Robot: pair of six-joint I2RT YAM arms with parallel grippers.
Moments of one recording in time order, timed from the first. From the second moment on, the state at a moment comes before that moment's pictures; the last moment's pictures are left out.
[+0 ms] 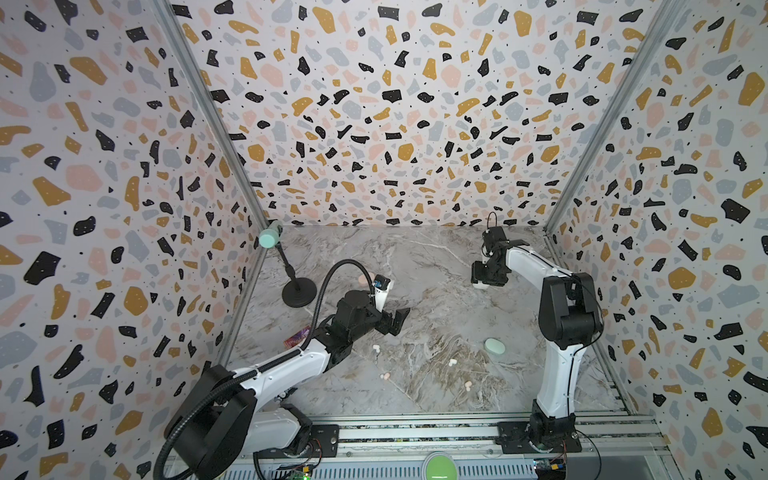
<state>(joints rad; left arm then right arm) -0.62 1.28 0.58 0.28 0.15 -0.09 0.20 2.01 1.59 -0.80 -0.04 0.24</state>
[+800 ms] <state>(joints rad) -0.80 1.65 0.68 0.83 0.57 -0.05 0.46 1.43 1.40 -1.05 -0.34 0.38</state>
